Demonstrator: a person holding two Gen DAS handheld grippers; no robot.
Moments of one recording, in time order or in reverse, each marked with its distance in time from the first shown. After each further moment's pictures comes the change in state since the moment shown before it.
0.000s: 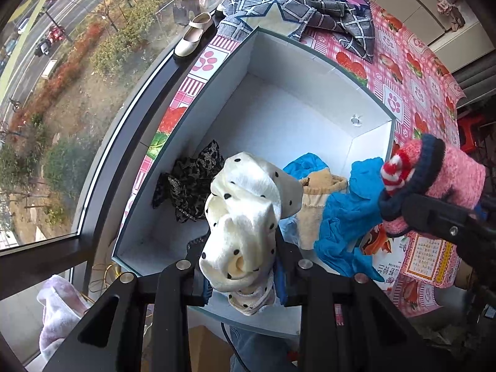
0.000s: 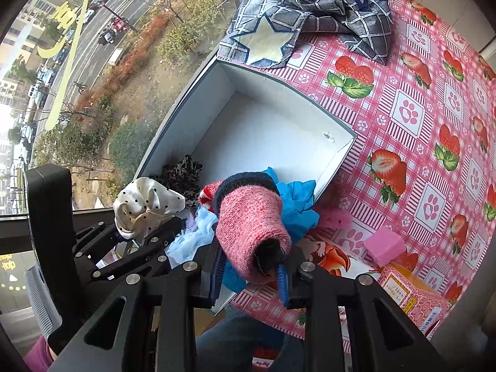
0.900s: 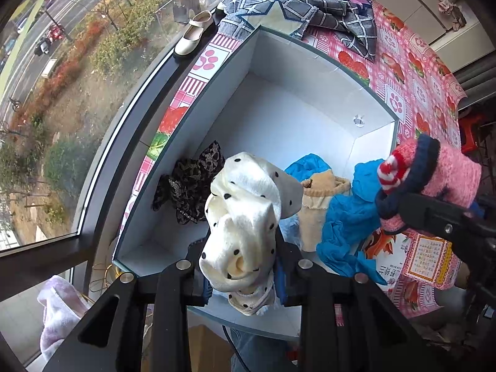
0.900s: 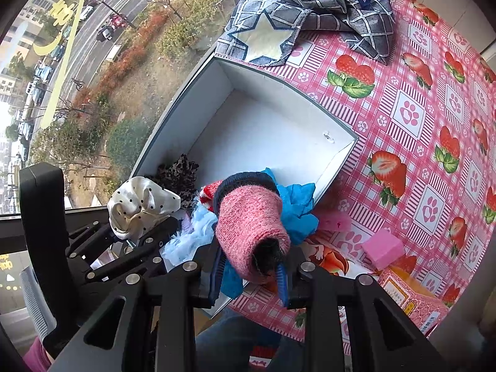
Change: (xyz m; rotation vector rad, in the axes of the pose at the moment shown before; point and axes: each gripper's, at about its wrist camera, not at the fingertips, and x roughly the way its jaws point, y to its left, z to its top) left arm 0.002 0.002 0.003 0.001 0.009 0.001; right arm 0.007 0.002 0.005 -0.009 0.013 -0.018
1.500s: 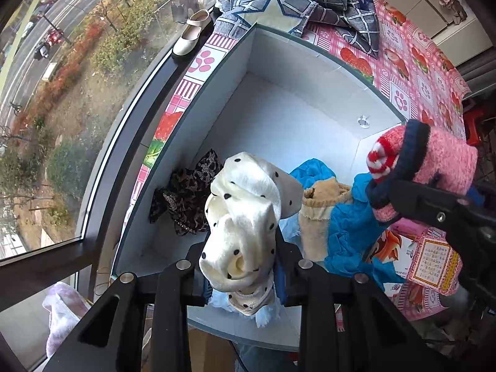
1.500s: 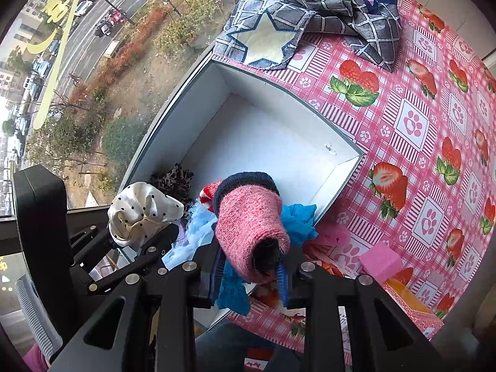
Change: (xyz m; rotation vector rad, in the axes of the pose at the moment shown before) left arm 0.010 -0.006 0.011 0.019 0.012 0.022; right arm 0.012 0.002 0.019 -0.017 0.008 -0.027
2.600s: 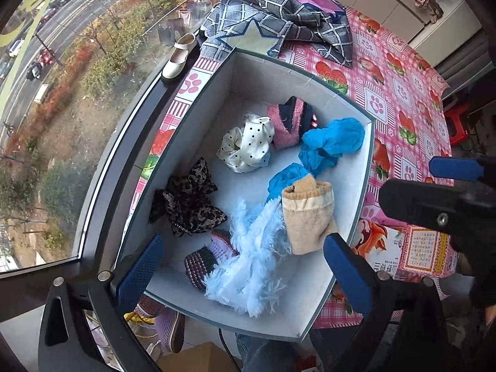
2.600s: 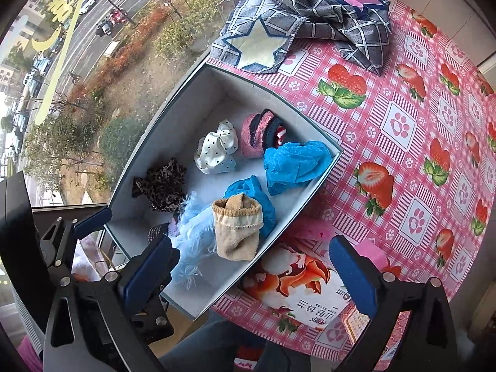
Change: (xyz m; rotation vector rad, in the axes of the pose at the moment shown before) left arm -0.027 -0.003 -0.022 0.064 -0.102 -0.040; right arm -0.019 -0.010 -0.013 -0.015 -0.022 -0.017
